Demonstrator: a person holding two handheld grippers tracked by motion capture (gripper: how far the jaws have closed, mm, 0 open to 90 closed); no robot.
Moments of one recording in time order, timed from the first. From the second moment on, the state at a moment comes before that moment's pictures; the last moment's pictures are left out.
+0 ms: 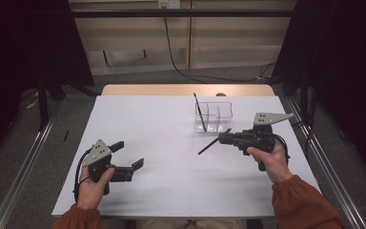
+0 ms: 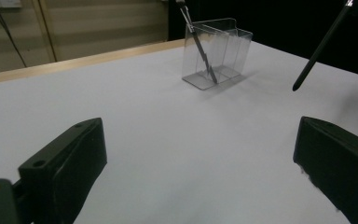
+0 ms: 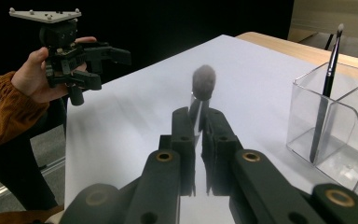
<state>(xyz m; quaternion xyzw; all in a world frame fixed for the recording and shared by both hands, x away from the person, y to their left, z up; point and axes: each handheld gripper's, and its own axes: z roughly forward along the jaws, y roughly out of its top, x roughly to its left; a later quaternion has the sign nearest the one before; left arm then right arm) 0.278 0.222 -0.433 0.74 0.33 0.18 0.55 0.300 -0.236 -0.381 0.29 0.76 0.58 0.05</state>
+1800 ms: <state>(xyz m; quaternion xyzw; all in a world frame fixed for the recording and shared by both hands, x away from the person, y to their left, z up) 0.257 0.245 -0.444 0.73 0.34 0.22 0.54 0.399 -0.234 -0.323 0.37 0.76 0.51 0.14</state>
